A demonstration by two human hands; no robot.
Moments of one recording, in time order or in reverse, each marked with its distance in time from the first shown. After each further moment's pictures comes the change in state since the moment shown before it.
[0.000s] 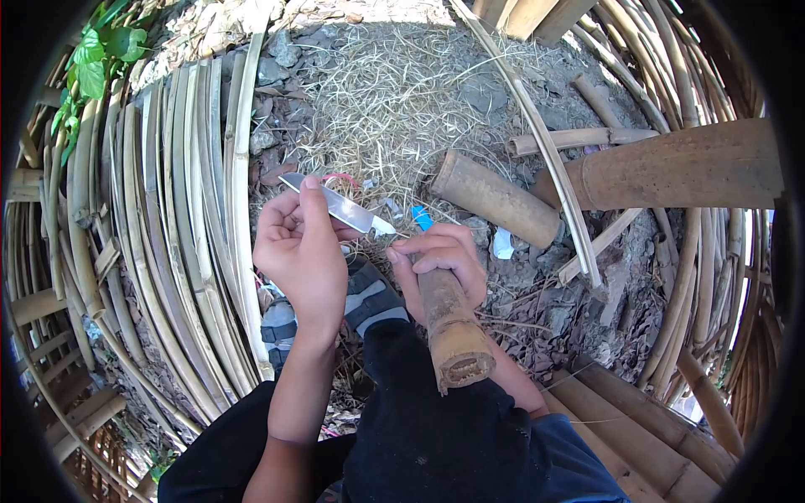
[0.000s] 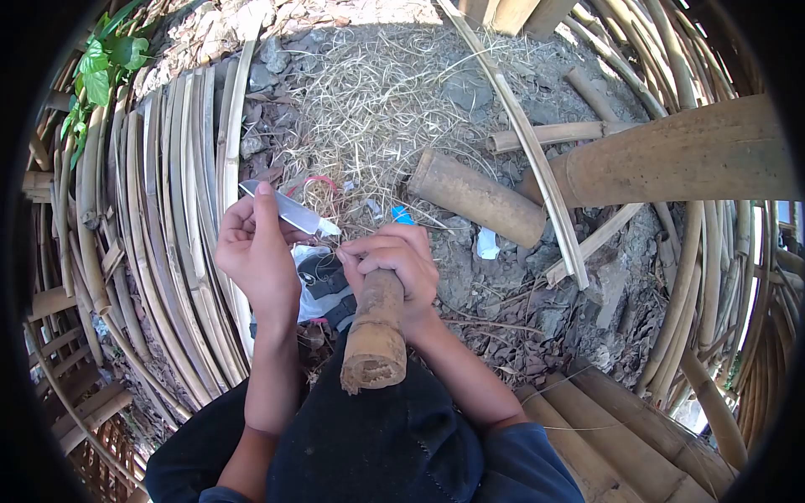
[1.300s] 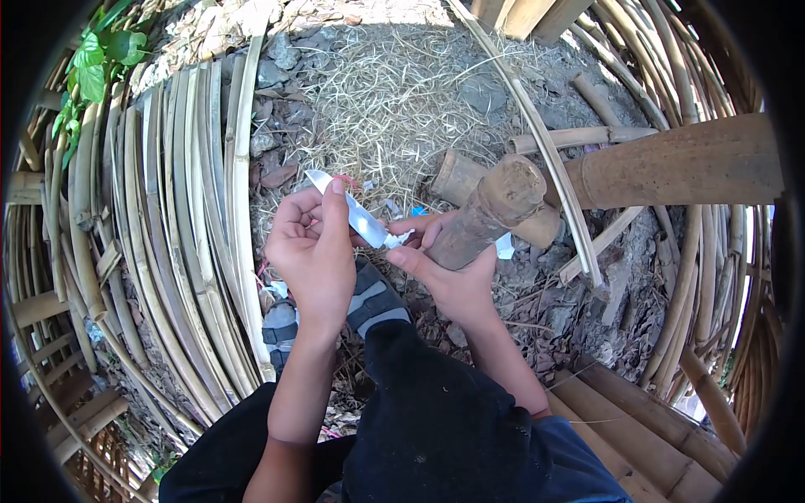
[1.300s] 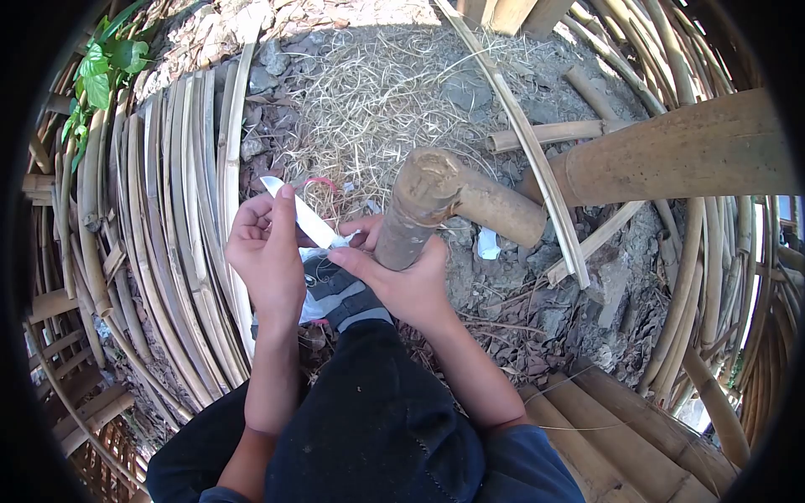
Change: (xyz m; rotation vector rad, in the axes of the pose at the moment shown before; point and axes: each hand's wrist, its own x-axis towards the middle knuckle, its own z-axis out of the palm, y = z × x) left_hand -0.003 -0.005 0.000 0.029 -0.102 -0.035; right_hand 0.024 -0.016 -0.015 0.553 -0.130 0.677
